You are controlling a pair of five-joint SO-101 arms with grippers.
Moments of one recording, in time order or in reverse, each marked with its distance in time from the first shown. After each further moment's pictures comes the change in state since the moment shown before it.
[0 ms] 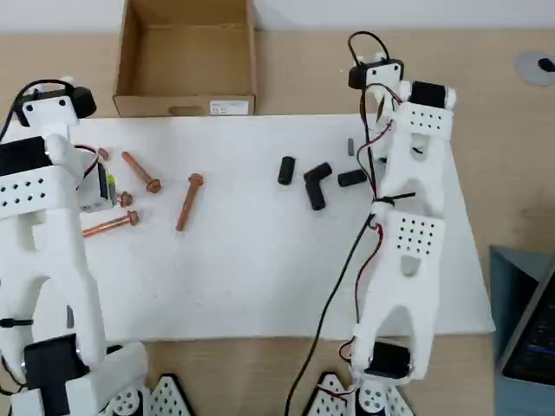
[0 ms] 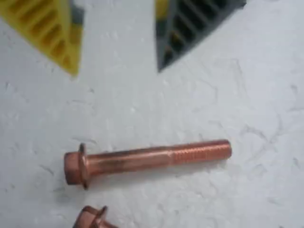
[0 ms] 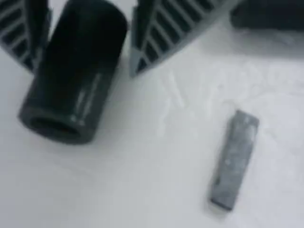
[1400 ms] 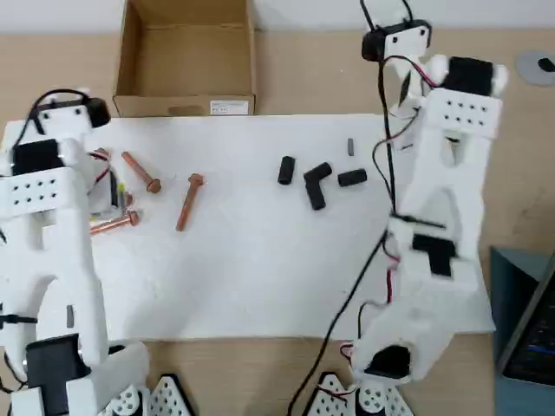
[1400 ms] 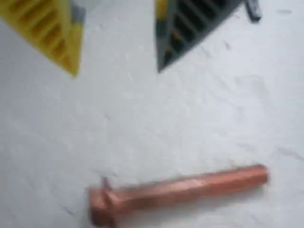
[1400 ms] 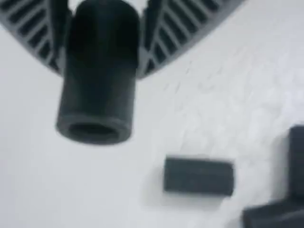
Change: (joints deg) left arm 3.9 0.0 3.5 1.8 0.0; right arm 0.0 -47.6 33.8 6.1 1.8
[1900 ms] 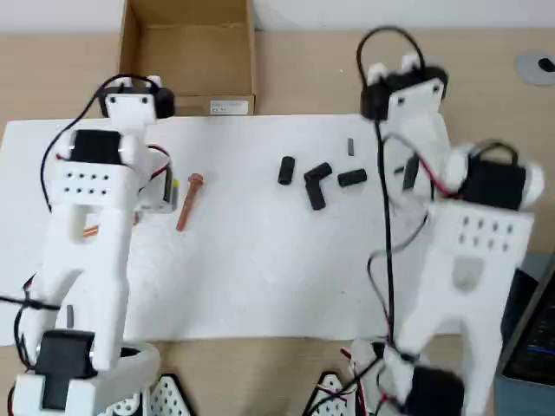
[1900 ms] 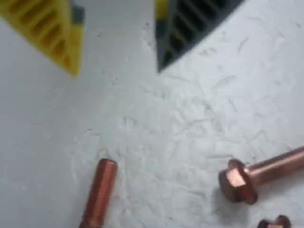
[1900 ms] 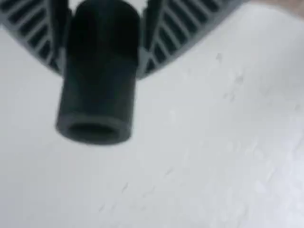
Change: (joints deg) left arm 15.6 2.6 -5.6 1.2 6.5; right arm 0.0 -47.9 42.6 0.1 0.0
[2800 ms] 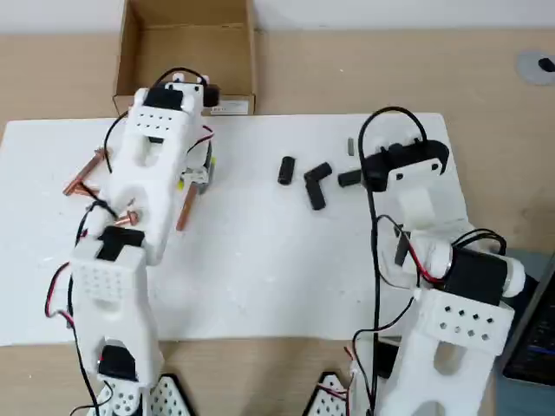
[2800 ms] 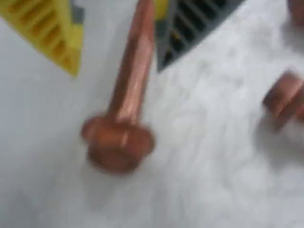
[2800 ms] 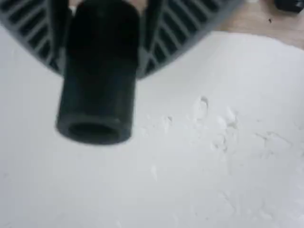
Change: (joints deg) left arm 4.6 44.7 -33.4 -1.8 0.3; right arm 4.9 -23.7 29.5 -6.6 0.1
